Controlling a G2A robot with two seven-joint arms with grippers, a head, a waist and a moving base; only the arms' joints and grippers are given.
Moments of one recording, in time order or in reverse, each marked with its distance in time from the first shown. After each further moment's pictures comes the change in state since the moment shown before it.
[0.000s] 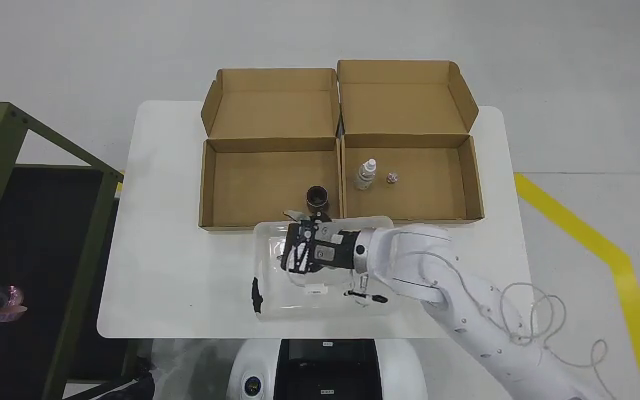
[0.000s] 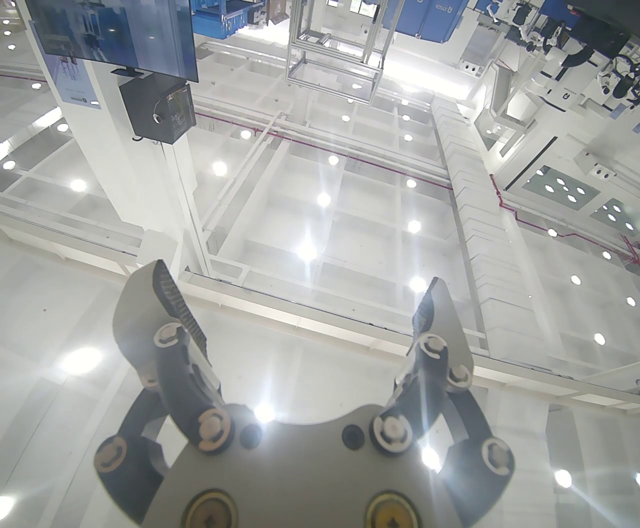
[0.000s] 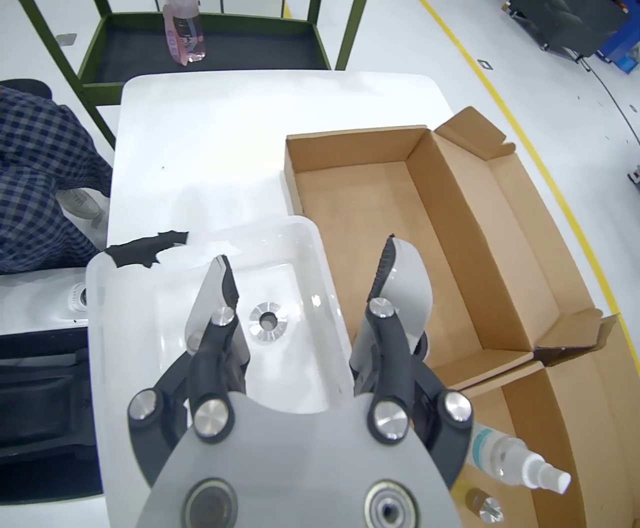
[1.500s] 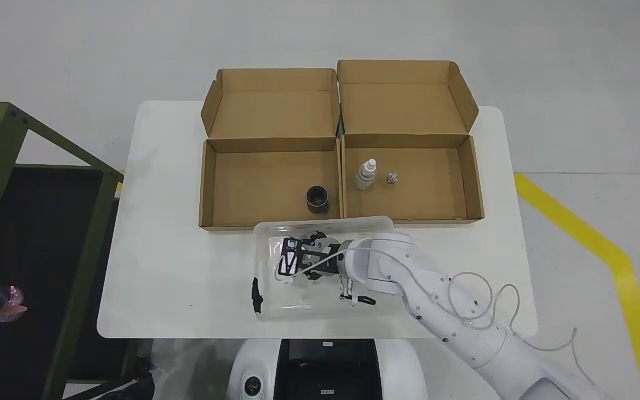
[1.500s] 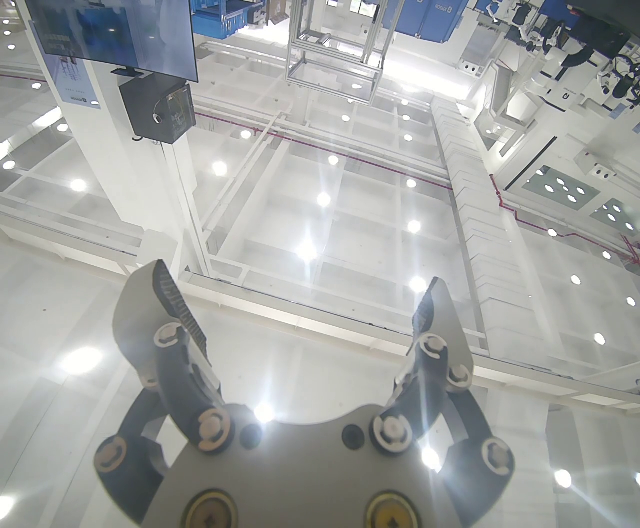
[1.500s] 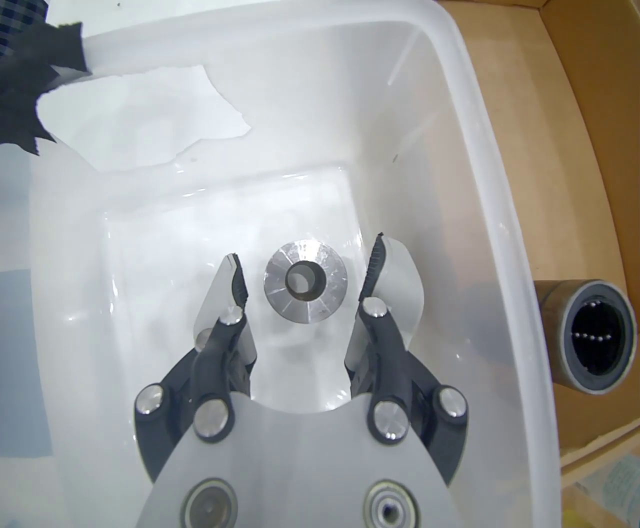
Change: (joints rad) left arm 0.000 0.000 0.000 0.000 0.000 0.000 0.000; right arm 0.066 -0.060 -0.155 0.336 -0.117 0.017 -0.042
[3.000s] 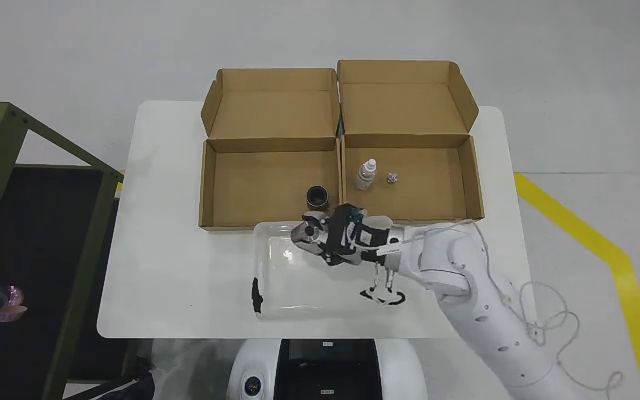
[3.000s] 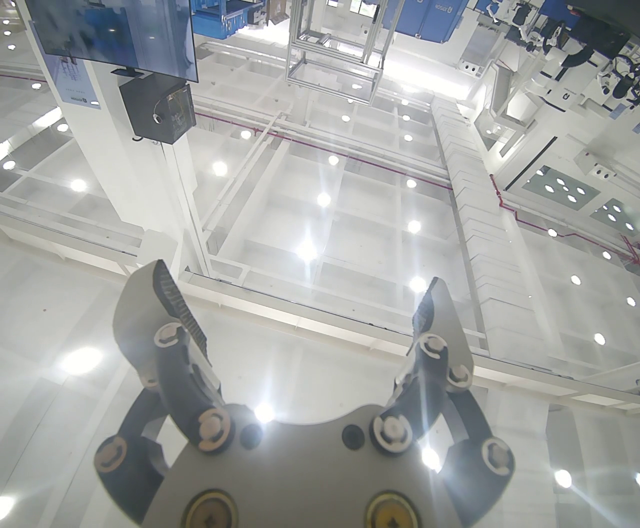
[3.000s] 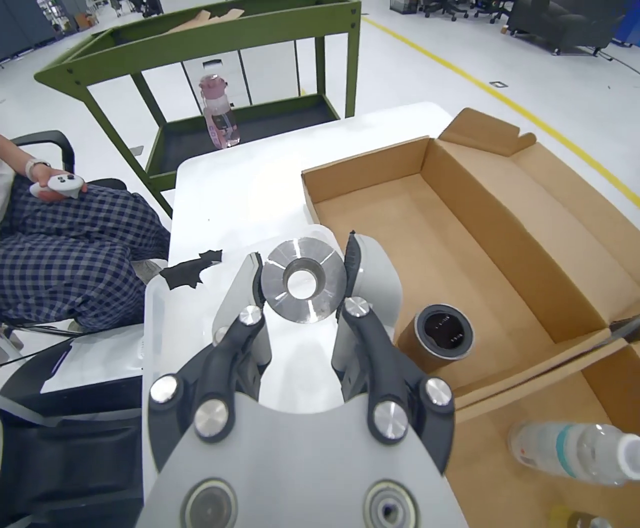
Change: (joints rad) left arm 0.000 0.000 0.000 0.000 0.000 0.000 0.000; right arm -0.189 0.072 0.362 -0.243 0.347 -0.138 -0.145
